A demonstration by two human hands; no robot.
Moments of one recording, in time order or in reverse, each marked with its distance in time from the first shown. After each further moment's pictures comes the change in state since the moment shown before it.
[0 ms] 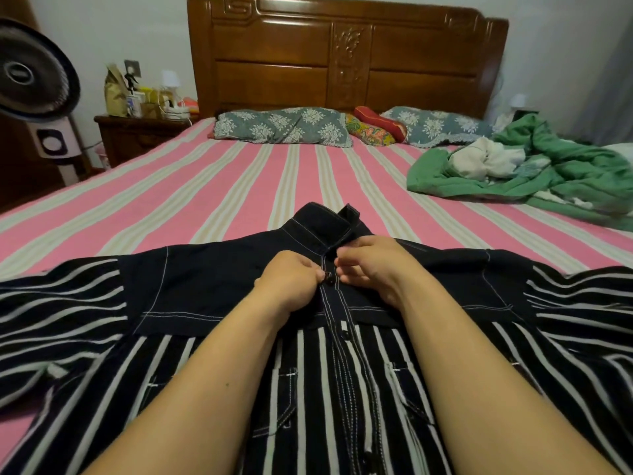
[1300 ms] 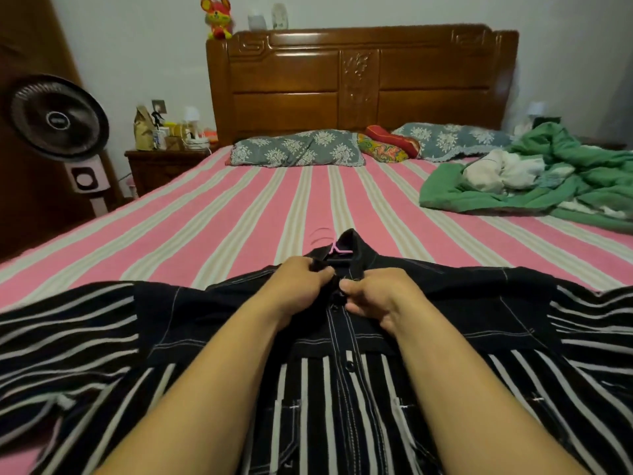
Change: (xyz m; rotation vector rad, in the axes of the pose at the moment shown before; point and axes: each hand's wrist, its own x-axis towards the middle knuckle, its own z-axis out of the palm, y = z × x) left_hand 0.032 0.008 -0.009 -0.194 -0.144 0.118; right_hand 0.014 0.009 0.004 0.228 0.015 0.176
